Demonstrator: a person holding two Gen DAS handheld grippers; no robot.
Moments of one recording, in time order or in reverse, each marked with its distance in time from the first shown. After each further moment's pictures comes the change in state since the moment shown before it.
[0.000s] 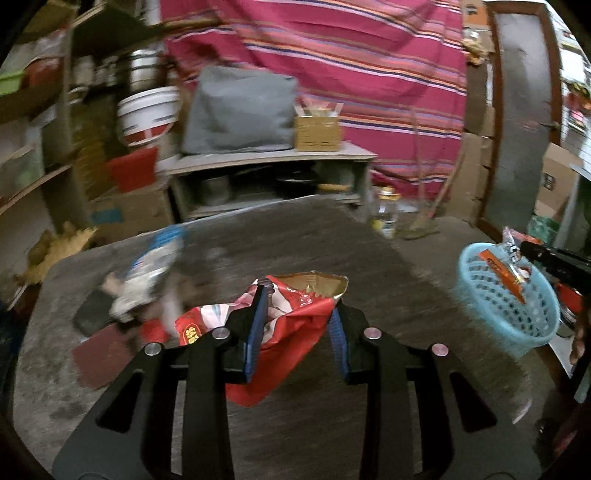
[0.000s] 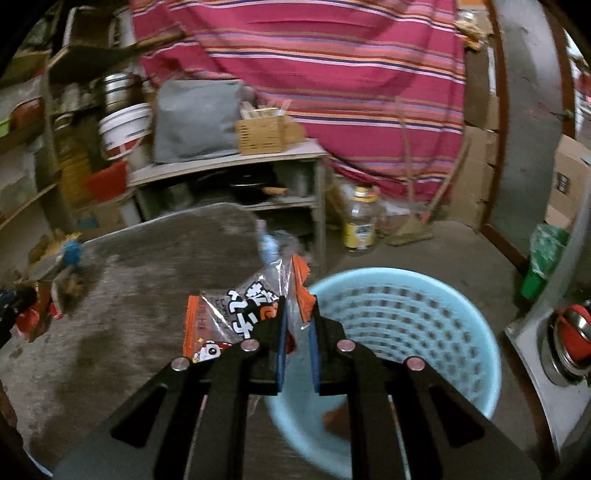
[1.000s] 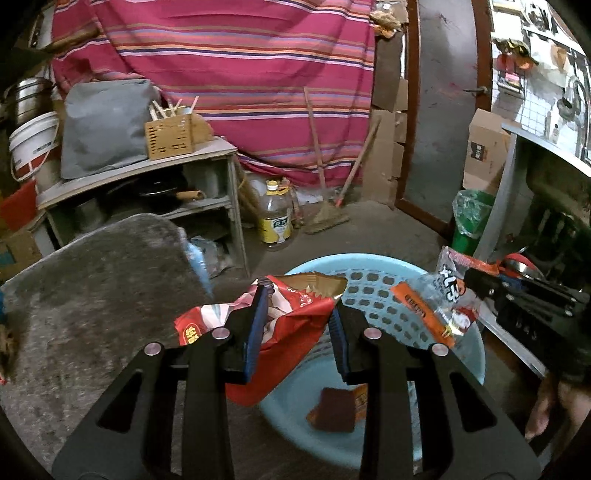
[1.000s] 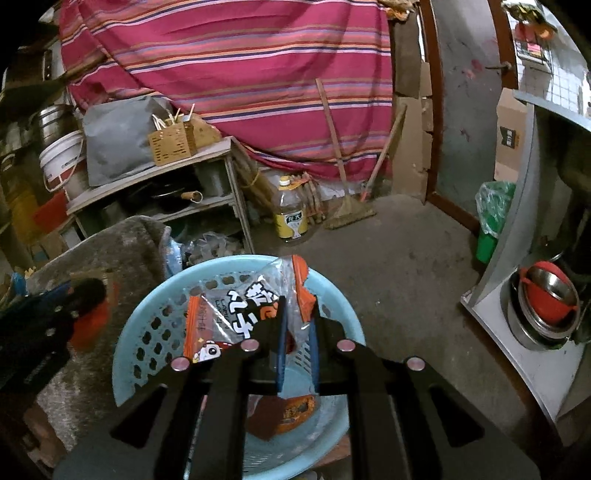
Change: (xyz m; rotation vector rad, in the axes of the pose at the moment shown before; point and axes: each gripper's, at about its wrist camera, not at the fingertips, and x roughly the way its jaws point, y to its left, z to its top) left arm 0.081 -0.244 0.023 0.125 0.025 -0.269; right arm 0.007 -0.143 -0.016 0.150 0.022 -0.136
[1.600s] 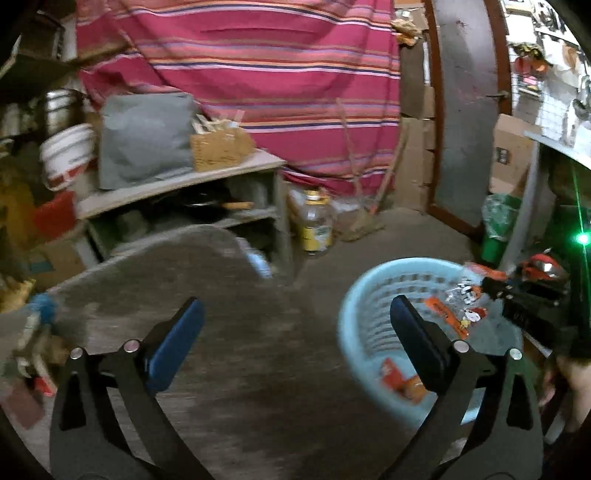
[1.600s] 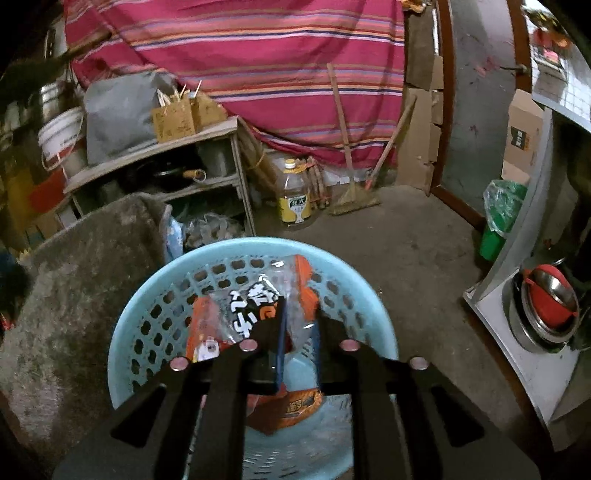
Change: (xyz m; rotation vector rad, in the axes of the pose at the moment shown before) left arm -0.055 0.075 -0.001 0.015 -0.038 0.149; right arm 0.024 0.031 -0.004 -0.059 0.066 -0.026
